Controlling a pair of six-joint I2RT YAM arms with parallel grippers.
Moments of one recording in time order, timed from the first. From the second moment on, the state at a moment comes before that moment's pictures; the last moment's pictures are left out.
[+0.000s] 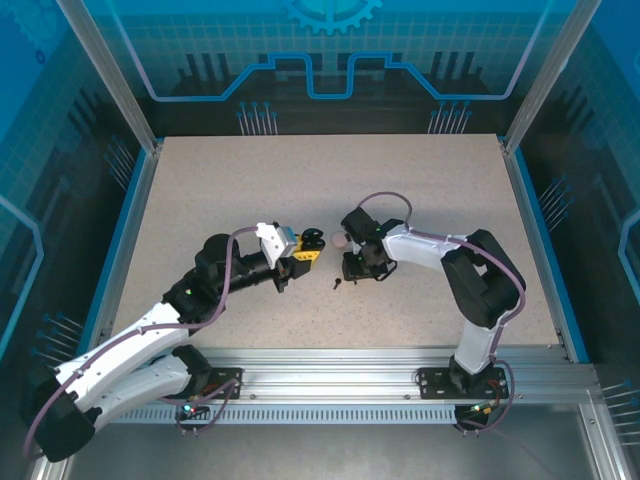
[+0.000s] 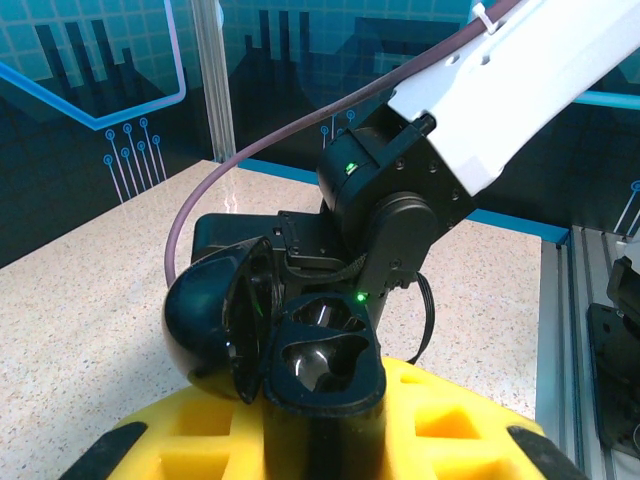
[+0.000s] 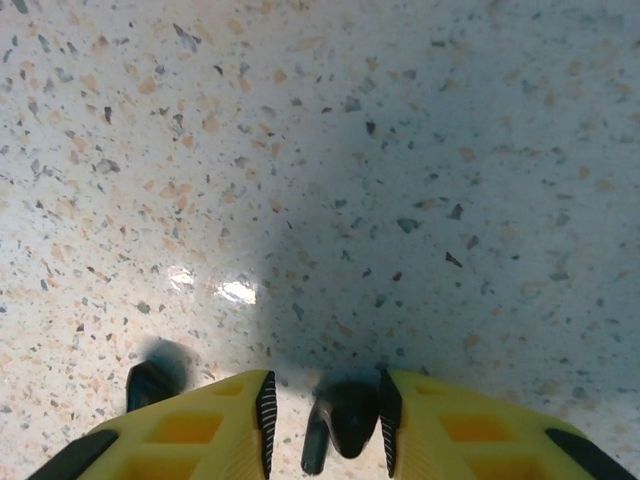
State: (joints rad) left arm -0.67 0.87 0.62 0.13 0.37 0.04; right arm 0.64 1.81 1.10 -0.62 -0.09 0.47
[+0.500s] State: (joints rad) left arm -0.67 0.87 0.62 0.13 0.37 0.04; right arm 0.69 1.86 1.16 -0.70 0.01 0.46
